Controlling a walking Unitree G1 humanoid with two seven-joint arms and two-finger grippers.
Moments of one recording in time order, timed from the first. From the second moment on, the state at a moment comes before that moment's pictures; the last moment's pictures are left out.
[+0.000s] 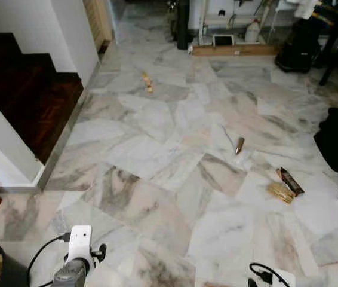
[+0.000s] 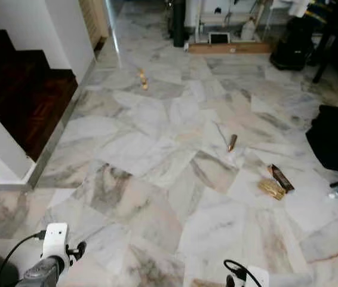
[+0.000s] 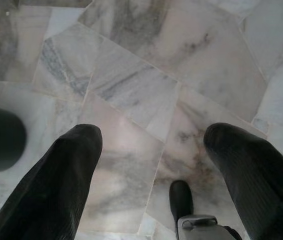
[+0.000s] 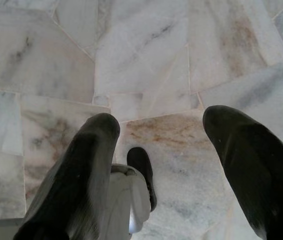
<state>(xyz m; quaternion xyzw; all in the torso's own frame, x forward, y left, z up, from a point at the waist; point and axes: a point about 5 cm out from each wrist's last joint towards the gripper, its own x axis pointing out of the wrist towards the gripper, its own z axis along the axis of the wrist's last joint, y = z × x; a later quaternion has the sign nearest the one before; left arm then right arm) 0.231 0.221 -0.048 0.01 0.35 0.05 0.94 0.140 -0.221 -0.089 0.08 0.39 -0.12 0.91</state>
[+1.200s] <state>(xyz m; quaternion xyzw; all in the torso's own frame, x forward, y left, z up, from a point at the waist) 0.246 0.212 -0.040 0.01 0.33 0.04 0.94 0.137 -0.226 -0.091 0.08 0.41 -0.12 0.90</state>
